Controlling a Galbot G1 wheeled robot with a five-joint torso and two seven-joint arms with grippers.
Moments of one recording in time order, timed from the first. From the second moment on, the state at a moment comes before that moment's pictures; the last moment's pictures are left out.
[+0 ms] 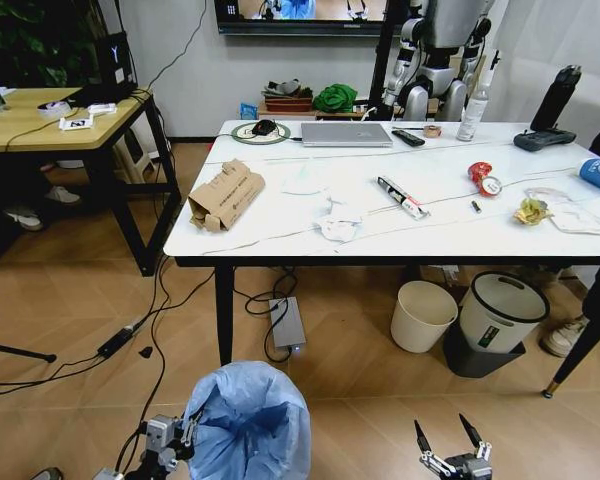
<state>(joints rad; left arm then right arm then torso) 1.90 -1.16 -0.61 -1.95 -0.44 -0.10 0.23 -1.69 1.61 0.92 1.46 0.18 0.67 -0.64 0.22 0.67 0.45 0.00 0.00</state>
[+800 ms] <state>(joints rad) 1.90 -1.18 -0.61 -1.96 -0.41 -0.10 0.24 -1.67 1.61 0.90 1.43 0.16 0.67 -0.64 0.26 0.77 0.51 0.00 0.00</state>
